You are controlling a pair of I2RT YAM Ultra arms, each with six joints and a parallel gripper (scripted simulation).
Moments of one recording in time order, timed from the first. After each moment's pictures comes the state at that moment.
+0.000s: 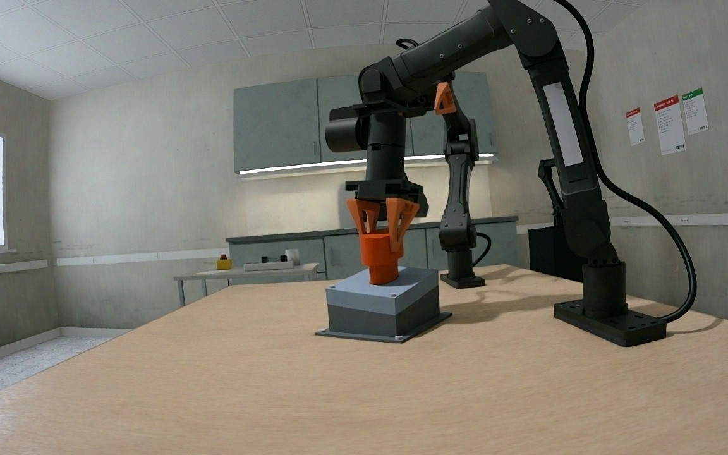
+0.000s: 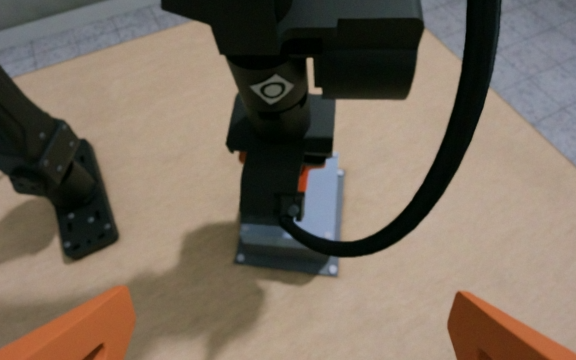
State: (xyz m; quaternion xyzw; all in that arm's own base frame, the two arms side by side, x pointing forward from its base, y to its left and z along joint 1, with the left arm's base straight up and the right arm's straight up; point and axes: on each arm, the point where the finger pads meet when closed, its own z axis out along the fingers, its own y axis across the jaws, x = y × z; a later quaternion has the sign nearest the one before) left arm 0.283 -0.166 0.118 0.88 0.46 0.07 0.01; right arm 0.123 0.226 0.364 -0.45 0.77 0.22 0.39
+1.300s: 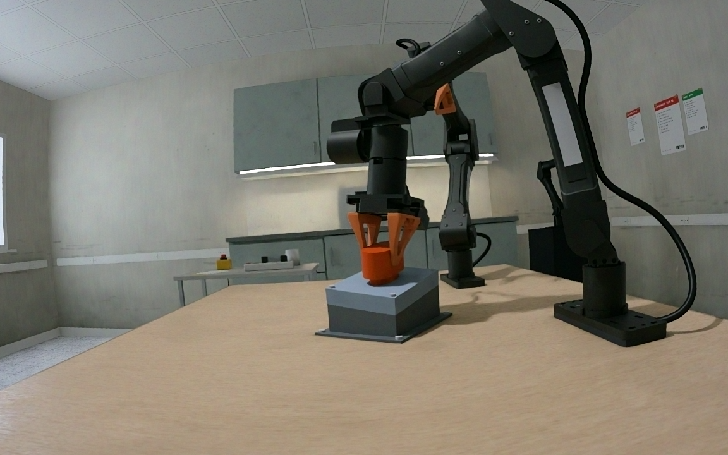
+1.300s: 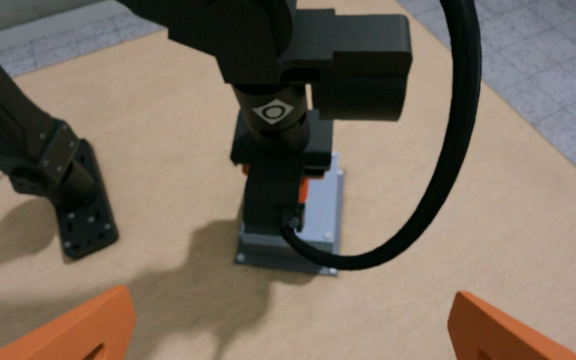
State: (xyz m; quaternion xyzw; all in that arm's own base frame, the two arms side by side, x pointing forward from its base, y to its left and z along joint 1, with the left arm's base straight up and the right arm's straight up) left arm 0.283 -0.169 0.098 0.88 0.46 0.07 0.02; right arm 0.123 0.226 0.364 -0.45 0.77 0.22 0.39
